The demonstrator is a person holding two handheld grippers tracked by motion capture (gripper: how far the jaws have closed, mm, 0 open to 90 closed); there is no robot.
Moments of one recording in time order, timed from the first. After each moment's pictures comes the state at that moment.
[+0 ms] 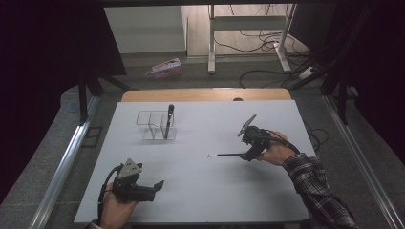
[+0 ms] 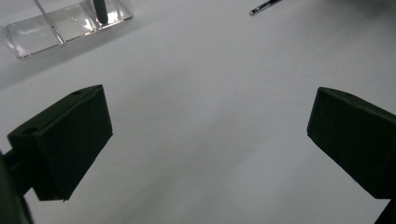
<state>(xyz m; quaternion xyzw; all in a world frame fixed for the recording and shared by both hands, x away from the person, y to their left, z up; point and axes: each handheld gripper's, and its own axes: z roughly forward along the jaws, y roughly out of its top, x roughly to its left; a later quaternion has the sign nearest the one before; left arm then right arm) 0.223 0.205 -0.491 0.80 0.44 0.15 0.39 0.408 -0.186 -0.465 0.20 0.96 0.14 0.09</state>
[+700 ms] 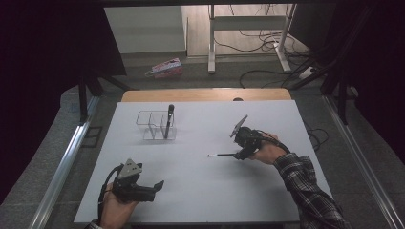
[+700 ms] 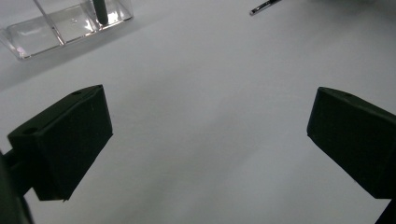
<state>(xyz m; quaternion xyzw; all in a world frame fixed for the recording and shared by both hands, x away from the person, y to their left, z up) 0.223 0.204 -0.491 0.80 0.44 0.16 0.39 0.416 -0.167 -0.481 0.19 0.97 0.15 0.07</state>
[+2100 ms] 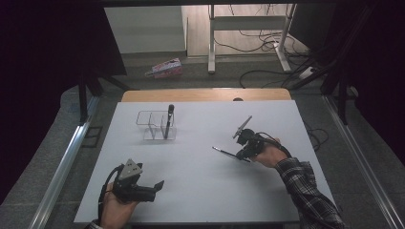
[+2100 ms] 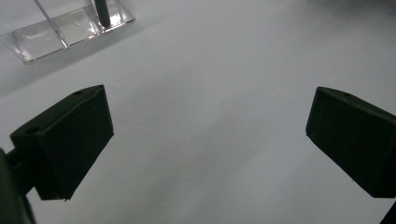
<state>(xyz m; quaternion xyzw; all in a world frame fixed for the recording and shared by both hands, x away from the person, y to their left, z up) 0.221 0.202 -0.490 0.80 0.43 0.17 0.38 0.414 -0.178 -0.486 0.23 0.96 0.17 0.00</state>
